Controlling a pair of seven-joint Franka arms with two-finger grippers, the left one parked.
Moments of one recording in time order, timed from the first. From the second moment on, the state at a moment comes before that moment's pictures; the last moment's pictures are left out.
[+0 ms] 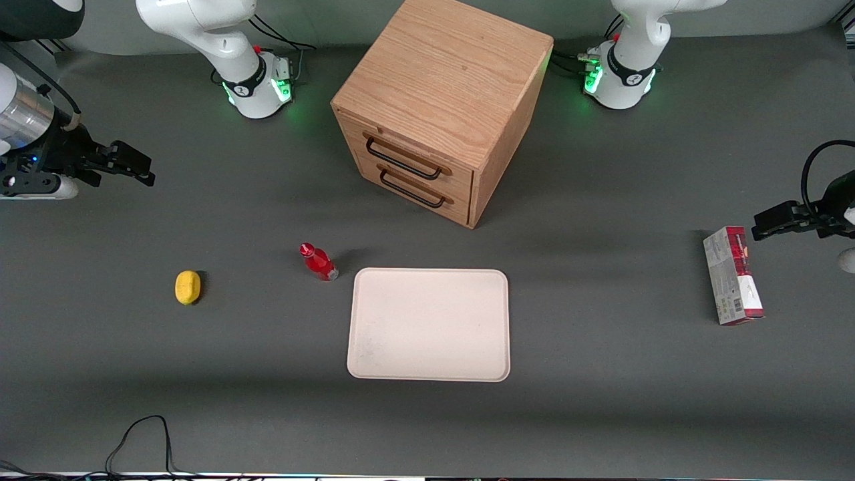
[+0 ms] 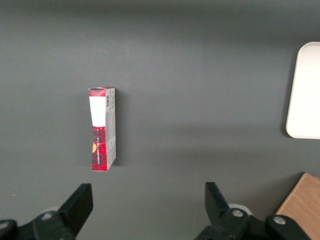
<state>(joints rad) 0.15 -0.11 -0.09 -1.74 -0.01 1.59 0.10</state>
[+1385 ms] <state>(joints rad) 0.16 0.31 0.29 -1.60 -0.06 1.85 0.51</state>
